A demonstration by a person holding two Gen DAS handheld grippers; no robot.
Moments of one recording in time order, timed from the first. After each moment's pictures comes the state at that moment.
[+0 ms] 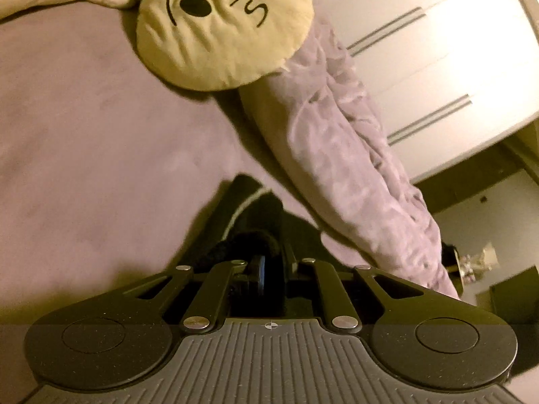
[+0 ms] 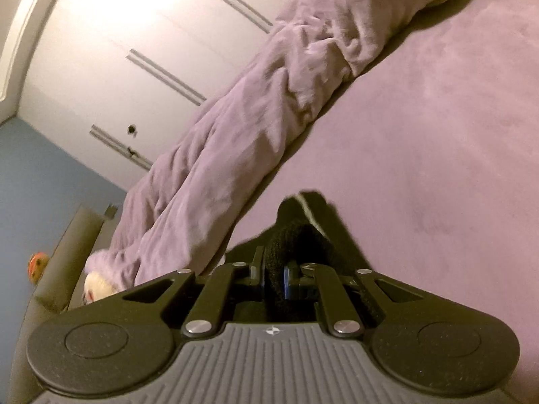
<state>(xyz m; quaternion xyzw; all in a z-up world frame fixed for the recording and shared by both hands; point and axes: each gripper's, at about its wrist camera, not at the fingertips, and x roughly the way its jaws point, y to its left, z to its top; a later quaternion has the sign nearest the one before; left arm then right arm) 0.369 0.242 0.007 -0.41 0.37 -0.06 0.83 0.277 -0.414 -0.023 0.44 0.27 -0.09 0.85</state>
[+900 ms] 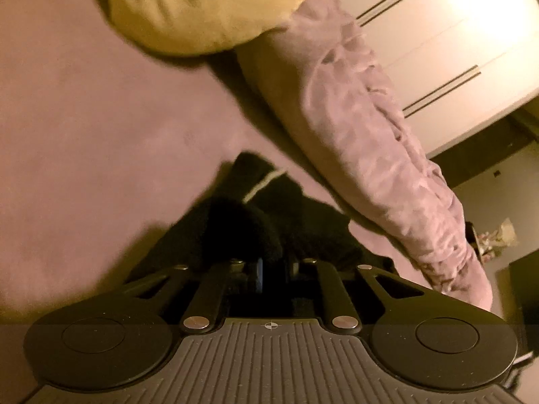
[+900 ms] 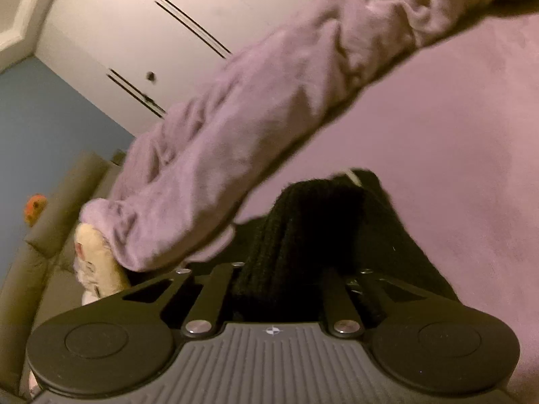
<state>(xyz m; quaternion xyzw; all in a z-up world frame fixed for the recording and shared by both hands) 0.407 0.209 -0.038 -0.36 0.40 -0.08 0.84 0.335 -0.384 -0.037 0.38 0.32 -0.01 0.87</state>
